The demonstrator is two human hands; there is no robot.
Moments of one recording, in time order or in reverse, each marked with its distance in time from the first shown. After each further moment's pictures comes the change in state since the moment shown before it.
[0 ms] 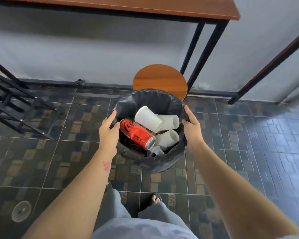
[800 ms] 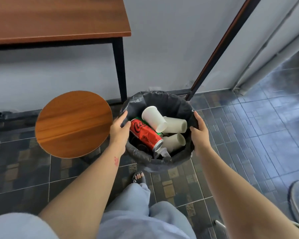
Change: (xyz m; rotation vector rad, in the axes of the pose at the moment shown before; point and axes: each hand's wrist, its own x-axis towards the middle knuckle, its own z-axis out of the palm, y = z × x) left_hand 0.051 0.047 0.406 0.183 -0.319 0.011; right_hand 0.229 -0.015 -0.291 0.053 0.354 0.026
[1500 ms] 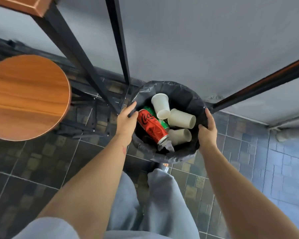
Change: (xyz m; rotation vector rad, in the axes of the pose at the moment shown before) left_hand 0.139 0.010 0.224 -0.187 0.332 -0.242; right_hand 0.314 -0.047 -0.018 -0.310 -0.296 0.055
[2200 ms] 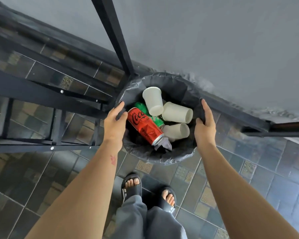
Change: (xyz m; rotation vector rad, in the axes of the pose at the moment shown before) left_hand 0.262 -0.169 0.077 -0.044 0.292 -0.068; right_hand 0.275 0.131 0.167 -0.141 -0.230 -0.087
